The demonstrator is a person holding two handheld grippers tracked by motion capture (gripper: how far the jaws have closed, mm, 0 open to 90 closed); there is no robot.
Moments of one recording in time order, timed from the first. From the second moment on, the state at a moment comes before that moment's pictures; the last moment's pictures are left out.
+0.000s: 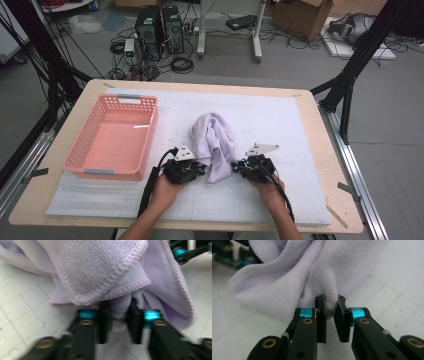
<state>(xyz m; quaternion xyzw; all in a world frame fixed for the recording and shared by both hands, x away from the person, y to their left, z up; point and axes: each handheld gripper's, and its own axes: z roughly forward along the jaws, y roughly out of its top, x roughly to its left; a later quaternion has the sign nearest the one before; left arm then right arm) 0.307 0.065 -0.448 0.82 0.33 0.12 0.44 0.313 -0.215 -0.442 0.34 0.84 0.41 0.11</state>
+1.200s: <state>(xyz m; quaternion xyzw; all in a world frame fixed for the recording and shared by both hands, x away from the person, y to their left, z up) 0.345 0.064 -0.393 0.77 0.34 0.14 0.53 0.273 -0.230 -0.413 0.28 0.84 0.44 0.15</state>
